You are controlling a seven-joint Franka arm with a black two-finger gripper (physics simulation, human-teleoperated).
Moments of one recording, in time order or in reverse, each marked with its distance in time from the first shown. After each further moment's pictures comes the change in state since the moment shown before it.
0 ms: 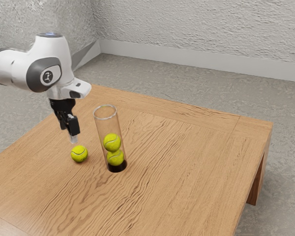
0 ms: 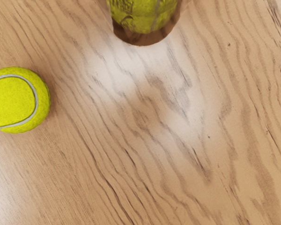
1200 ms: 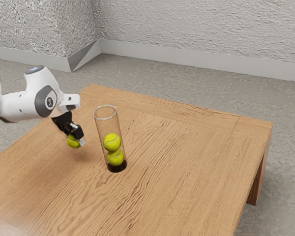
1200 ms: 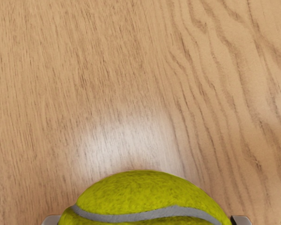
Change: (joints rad) arm 0.172 0.399 0.038 0.075 -0.172 0.518 0.045
